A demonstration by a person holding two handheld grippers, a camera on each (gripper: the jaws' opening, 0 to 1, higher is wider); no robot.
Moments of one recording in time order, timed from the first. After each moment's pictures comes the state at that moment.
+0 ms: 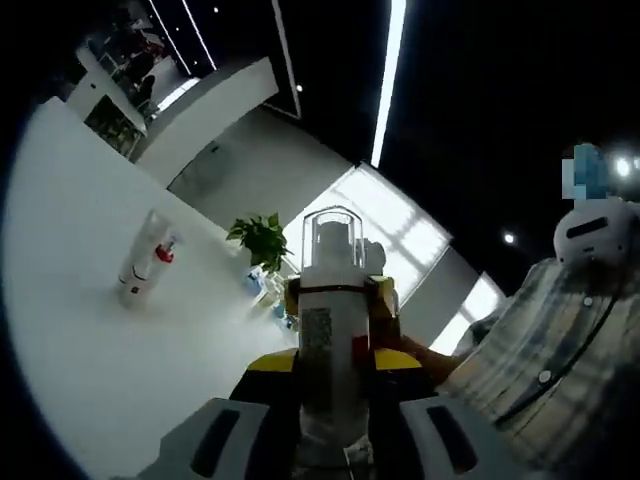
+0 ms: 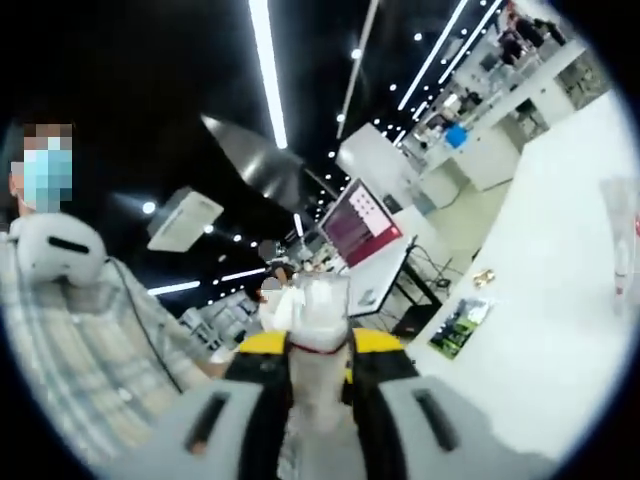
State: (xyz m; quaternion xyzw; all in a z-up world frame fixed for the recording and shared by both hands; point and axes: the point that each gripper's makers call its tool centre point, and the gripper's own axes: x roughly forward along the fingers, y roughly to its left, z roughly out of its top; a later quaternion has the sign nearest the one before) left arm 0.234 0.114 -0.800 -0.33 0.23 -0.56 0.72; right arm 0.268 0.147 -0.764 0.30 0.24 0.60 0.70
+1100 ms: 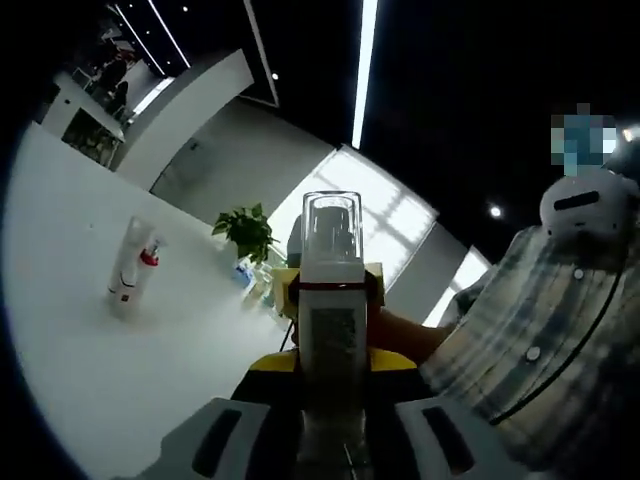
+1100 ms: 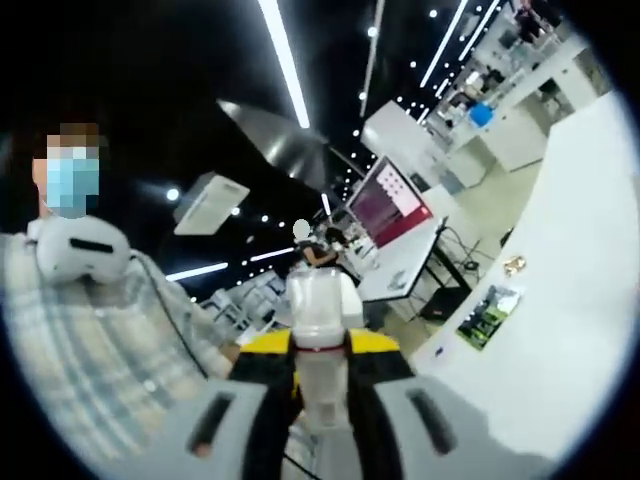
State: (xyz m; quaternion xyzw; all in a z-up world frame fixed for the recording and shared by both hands) left arm 0.219 0.116 -0.793 -0.29 0.21 -0.61 0.71; right arm 0.247 0.159 -0.751 0.28 0.24 0.68 0.64
